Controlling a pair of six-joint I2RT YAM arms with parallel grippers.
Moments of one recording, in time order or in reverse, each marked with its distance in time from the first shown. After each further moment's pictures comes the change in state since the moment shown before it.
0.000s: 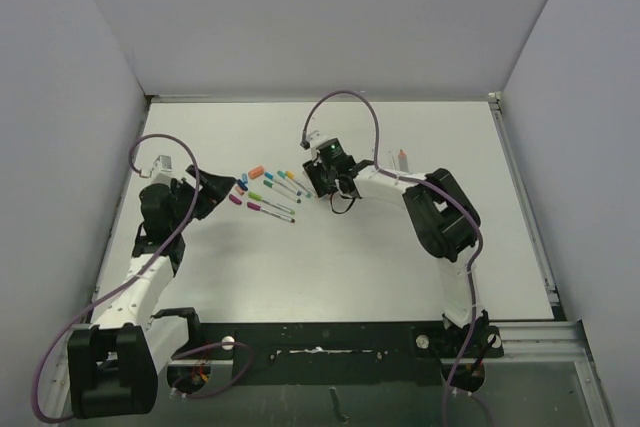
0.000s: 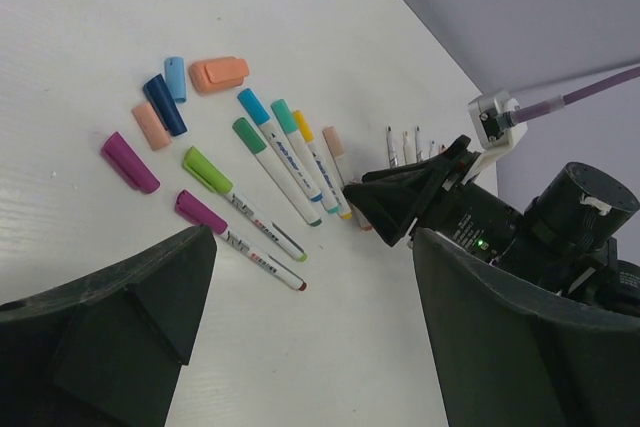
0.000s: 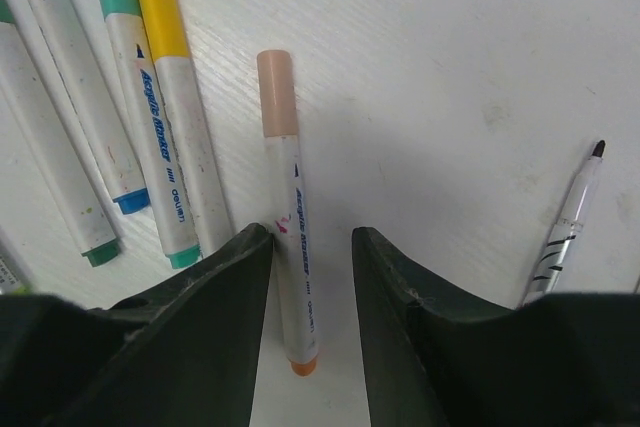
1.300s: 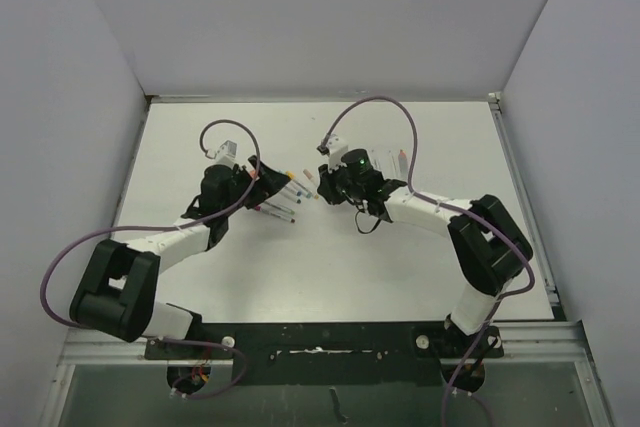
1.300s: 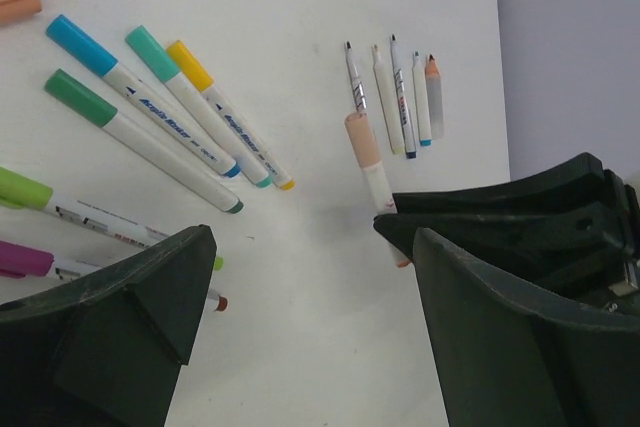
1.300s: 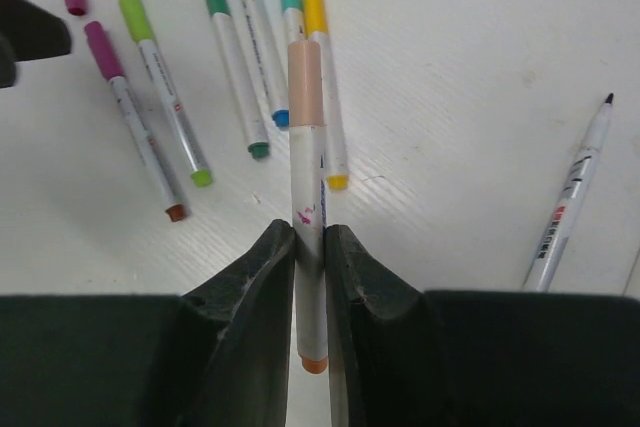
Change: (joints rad) left arm -0.388 0.397 0.151 0.189 -0.158 -0.029; right arm -0.008 -0.356 -0.363 0.218 -0.169 0.092
